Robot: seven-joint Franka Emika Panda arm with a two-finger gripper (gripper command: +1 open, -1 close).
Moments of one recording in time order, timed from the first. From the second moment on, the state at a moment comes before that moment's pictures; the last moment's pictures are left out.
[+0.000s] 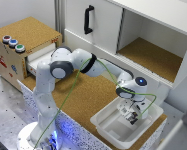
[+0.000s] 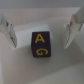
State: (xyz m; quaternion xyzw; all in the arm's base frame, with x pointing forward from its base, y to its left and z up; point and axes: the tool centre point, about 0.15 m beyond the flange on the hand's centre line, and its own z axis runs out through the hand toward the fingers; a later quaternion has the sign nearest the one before) arm 0.411 -0.432 0.238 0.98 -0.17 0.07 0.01
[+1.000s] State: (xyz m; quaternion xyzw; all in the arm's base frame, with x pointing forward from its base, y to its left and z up) arm 0.411 -0.439 0.213 0.98 -0.19 0.06 0.02
